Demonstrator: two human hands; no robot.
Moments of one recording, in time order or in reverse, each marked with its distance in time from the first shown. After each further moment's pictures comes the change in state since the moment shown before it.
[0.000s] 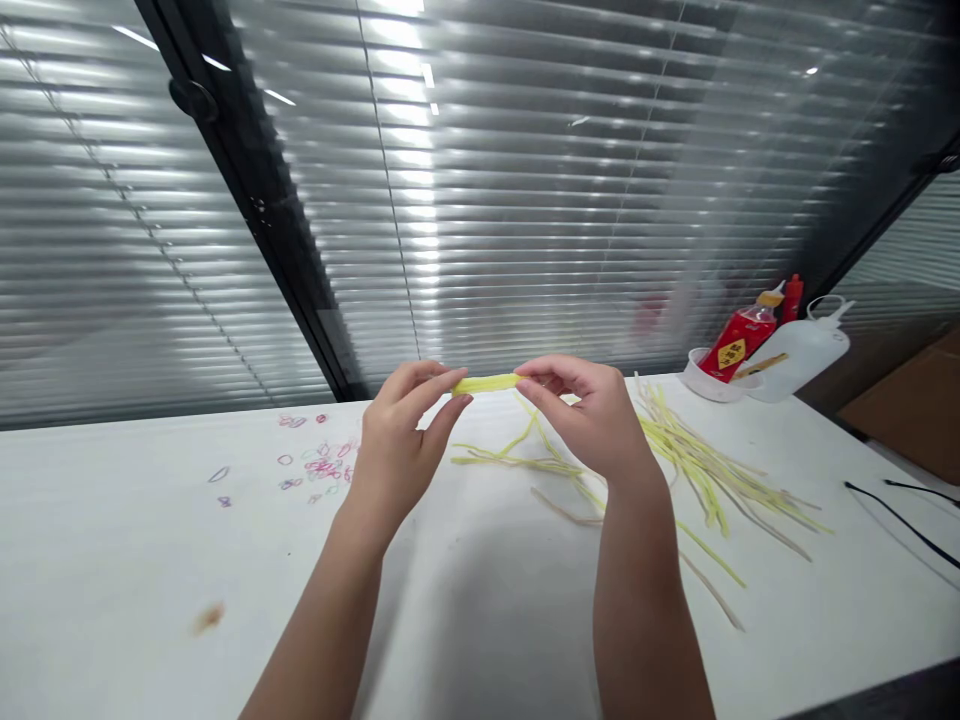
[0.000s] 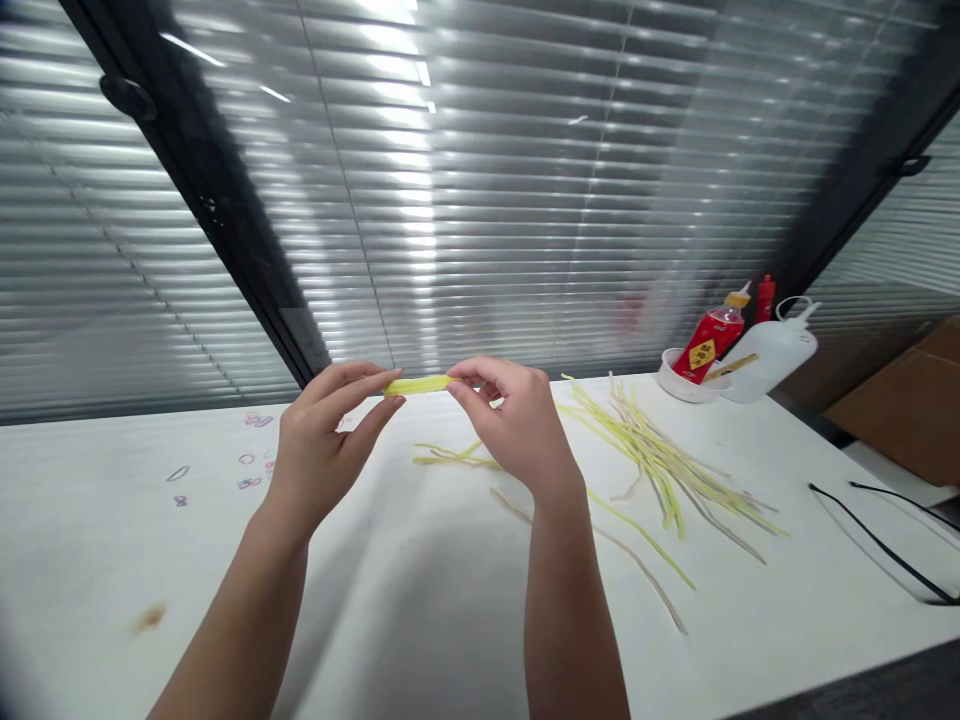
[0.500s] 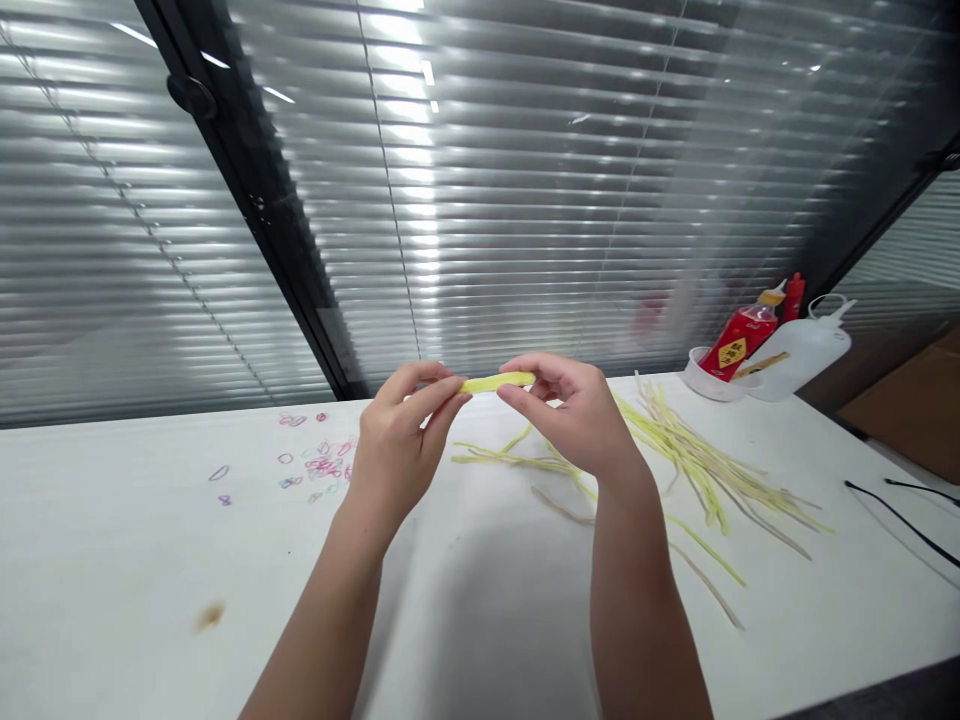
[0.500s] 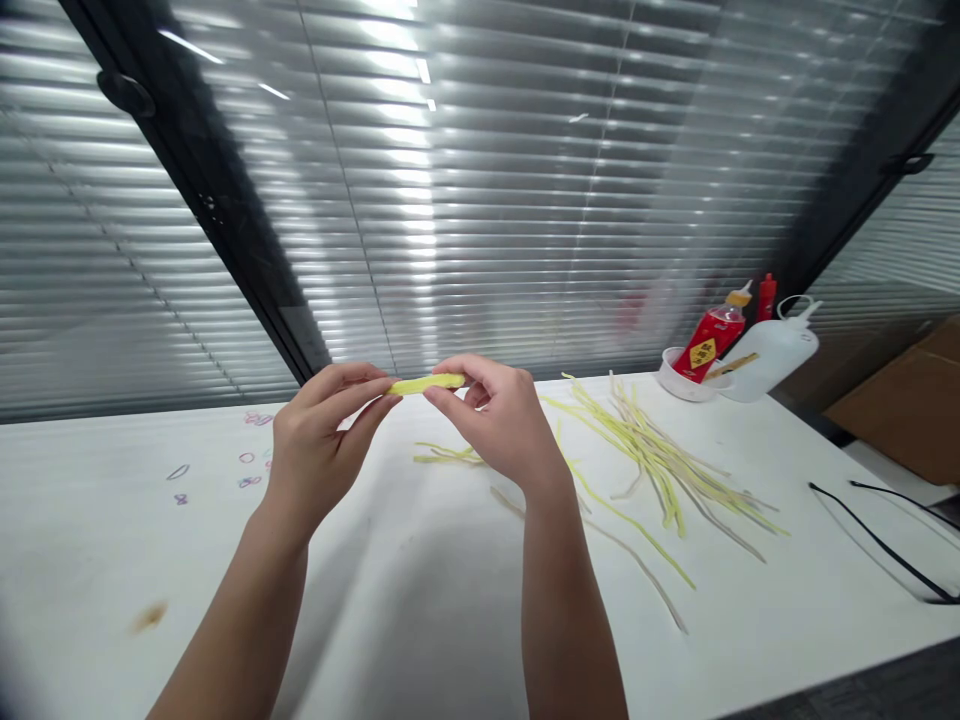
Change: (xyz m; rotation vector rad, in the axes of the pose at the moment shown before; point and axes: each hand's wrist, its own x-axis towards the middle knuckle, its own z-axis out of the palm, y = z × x) left_hand -0.002 -0.001 0.001 -0.002 0.028 0.051; right_hand 0.000 -0.002 0.007 0.030 -0.089 0.100
